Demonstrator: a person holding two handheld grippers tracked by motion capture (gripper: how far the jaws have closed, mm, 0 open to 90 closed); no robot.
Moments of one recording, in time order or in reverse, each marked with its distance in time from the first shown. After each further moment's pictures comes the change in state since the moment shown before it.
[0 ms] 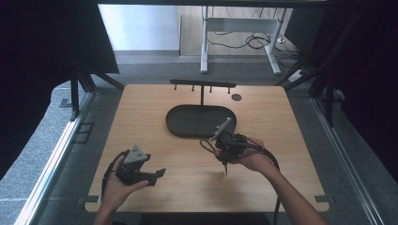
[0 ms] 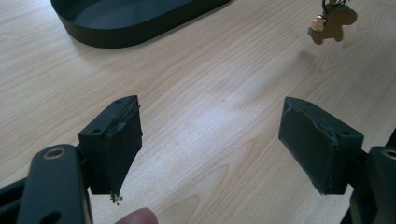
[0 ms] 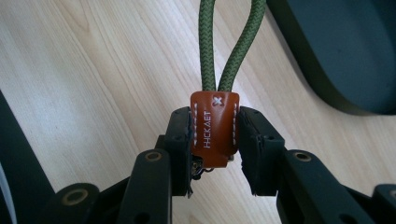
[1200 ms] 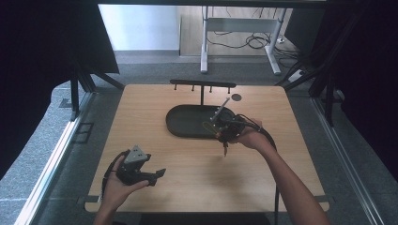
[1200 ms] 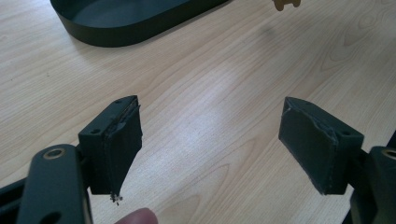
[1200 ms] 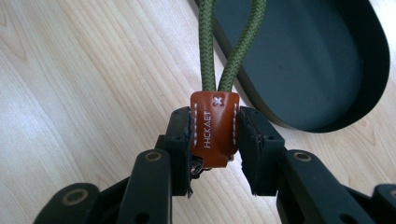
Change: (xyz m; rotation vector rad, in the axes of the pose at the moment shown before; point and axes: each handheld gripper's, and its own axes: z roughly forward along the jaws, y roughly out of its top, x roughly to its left) left arm 0.000 0.000 0.002 0.003 0.000 0.001; right arm -0.055 0.028 0.004 0.028 -0.032 0.041
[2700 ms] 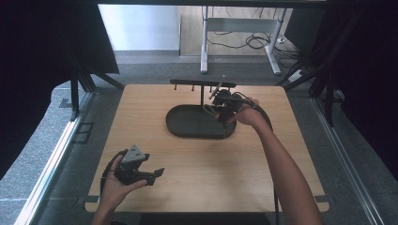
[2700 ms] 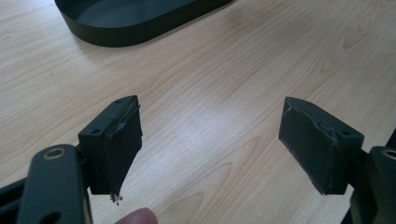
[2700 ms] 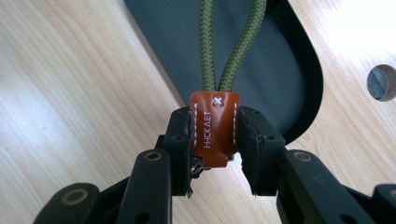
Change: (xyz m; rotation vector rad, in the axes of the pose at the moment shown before) left arm 0.005 -0.001 -0.003 -0.003 -0.004 -0.005; right arm -0.053 0.043 -0.002 0.045 -0.025 0.040
